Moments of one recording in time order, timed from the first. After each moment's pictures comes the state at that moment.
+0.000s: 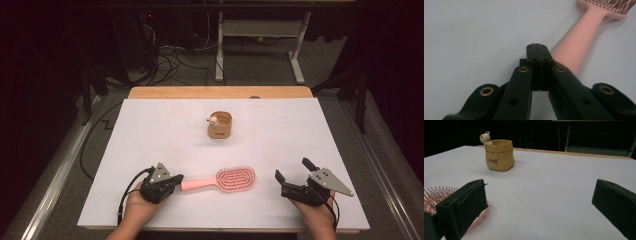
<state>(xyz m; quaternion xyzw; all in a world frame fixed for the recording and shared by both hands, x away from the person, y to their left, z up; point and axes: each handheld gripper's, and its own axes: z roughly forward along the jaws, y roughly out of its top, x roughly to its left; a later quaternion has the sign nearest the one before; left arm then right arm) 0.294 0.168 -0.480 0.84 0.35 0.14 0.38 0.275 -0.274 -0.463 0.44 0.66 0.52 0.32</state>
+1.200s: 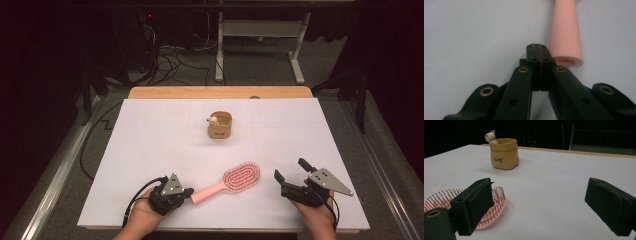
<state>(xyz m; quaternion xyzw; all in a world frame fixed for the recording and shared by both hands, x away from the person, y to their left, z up) 0.270 0.138 -0.478 0.89 0.26 0.10 0.36 0.274 -0.272 -0.462 0.43 0.66 0.53 0.31</state>
